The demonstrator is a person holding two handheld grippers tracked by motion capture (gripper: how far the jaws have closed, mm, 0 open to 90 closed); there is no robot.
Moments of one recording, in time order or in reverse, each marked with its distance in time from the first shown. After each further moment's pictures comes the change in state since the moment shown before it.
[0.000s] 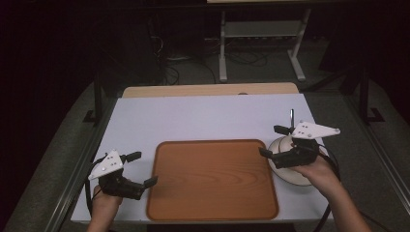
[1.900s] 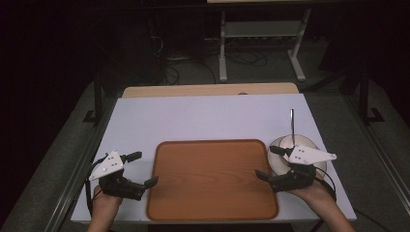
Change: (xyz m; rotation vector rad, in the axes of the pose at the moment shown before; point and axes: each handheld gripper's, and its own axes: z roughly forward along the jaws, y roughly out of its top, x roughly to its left) left arm -0.002 0.001 0.000 0.001 0.002 0.008; right arm 0.040 -0.037 -0.006 0.001 0.042 0.001
